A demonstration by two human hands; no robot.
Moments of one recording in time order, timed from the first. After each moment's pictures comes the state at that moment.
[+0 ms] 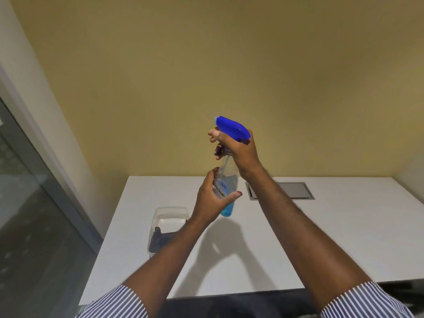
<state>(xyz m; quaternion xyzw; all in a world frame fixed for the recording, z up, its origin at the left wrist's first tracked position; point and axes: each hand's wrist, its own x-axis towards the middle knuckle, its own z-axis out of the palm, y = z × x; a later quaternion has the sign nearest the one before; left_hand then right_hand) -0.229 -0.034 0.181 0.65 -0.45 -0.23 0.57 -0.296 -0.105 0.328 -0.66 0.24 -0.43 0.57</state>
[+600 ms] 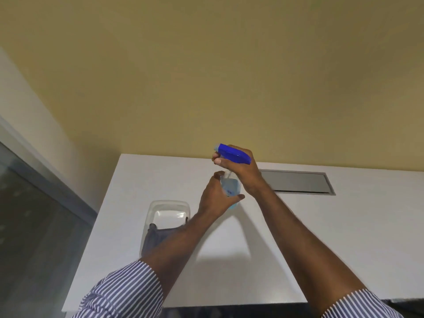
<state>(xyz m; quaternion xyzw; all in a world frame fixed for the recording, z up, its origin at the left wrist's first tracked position) -0.165 -0.163 0.058 0.75 -0.40 -0.30 0.43 -0.239 -0.226 0.185 -0.67 0.26 -0.29 0.64</state>
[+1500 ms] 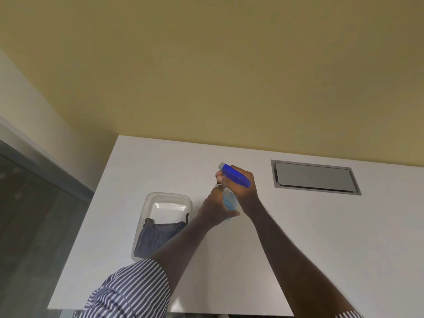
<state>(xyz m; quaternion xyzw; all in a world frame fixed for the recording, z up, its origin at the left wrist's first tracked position) -0.153 -0.176 -0.052 0.73 -0.44 -0.39 0.36 -0.235 -0.248 0.035 -0.64 0.34 -0.27 0.64</state>
